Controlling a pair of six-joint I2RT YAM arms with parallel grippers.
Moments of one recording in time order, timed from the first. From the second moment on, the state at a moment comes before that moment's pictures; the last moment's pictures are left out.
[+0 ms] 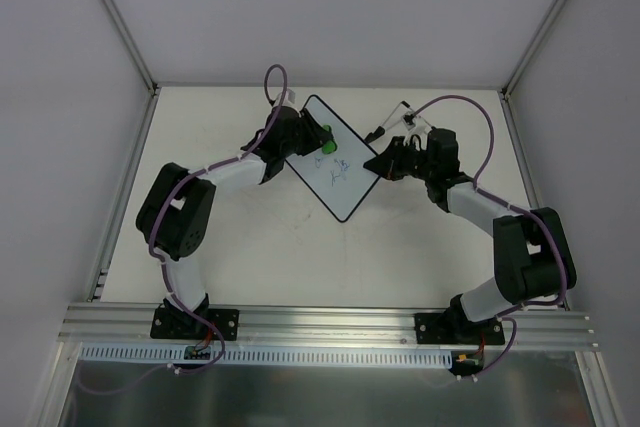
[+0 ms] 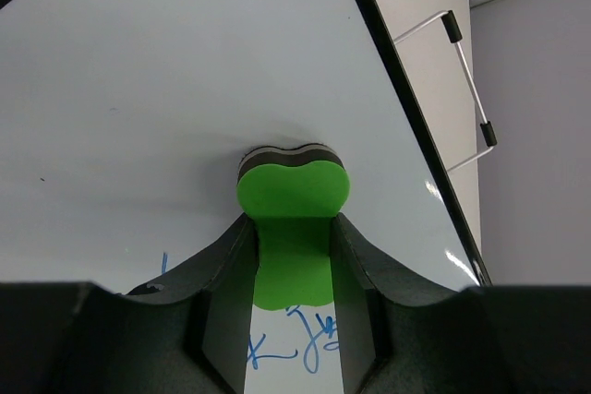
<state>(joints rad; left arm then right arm) -0.52 1.85 1.19 0.24 0.04 -0.86 0.27 1.52 0.78 0.34 -0.65 0.42</state>
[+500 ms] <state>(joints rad) -0.46 1.85 1.03 0.37 0.07 -0.91 0.28 1.52 0.78 0.34 -0.64 0.43</state>
